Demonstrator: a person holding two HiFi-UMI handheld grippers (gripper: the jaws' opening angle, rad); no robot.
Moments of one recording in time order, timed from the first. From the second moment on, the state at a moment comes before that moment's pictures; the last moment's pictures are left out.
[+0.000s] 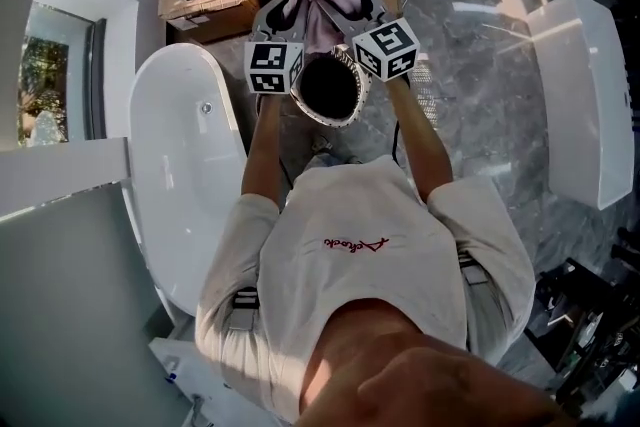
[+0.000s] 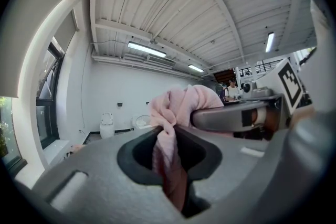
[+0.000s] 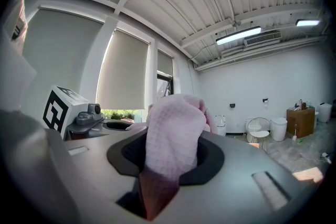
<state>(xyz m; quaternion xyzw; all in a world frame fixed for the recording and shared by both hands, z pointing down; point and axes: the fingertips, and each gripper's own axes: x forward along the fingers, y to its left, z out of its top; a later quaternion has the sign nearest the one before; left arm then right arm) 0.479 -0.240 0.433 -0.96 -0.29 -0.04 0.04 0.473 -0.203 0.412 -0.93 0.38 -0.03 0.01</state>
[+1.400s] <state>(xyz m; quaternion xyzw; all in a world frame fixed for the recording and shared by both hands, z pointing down) 0.450 -0.230 0.728 -0.92 -0.27 -0.28 -0.06 0.454 -0.194 0.704 -0.88 0.39 -0.27 0.06</state>
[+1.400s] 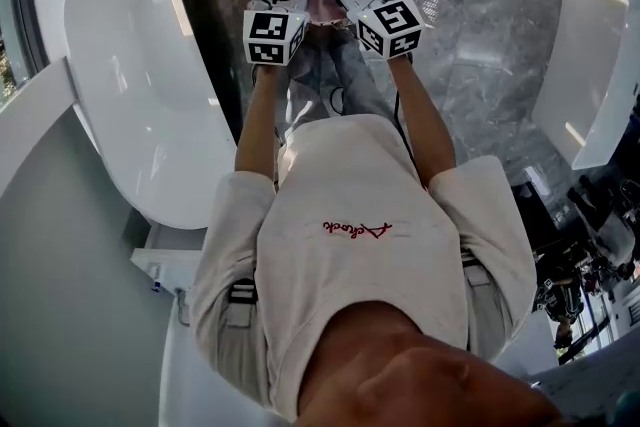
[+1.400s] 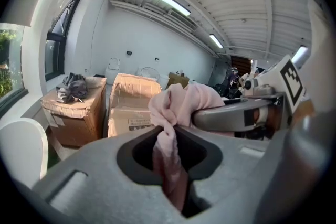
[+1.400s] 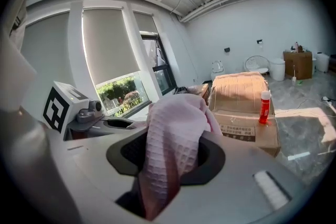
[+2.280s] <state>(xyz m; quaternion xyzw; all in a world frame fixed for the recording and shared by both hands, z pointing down) 0.436 -0.253 0.821 -0.90 -0.23 -0.37 -0.06 0.459 -0.177 0.810 -0.87 0.34 -0.36 0.06</state>
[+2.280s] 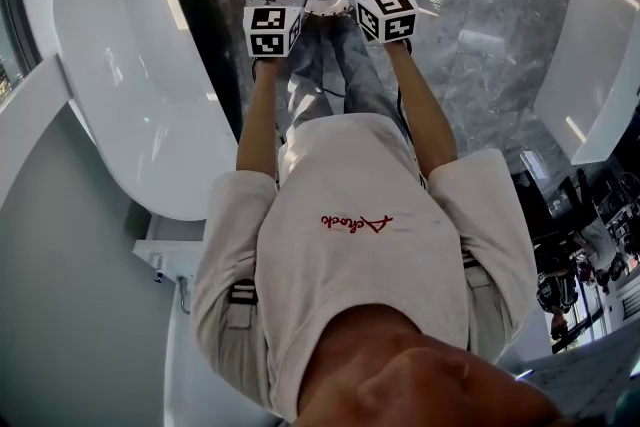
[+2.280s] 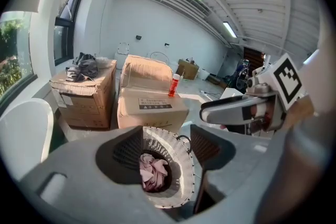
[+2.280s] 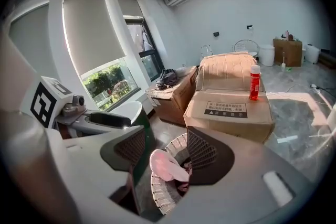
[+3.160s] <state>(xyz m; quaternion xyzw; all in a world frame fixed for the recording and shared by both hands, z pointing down) 0.453 -0.244 0.759 -0.92 -0.23 -0.31 -0.05 0.472 -0.171 0.764 -0.89 0.32 -0.32 0.04</state>
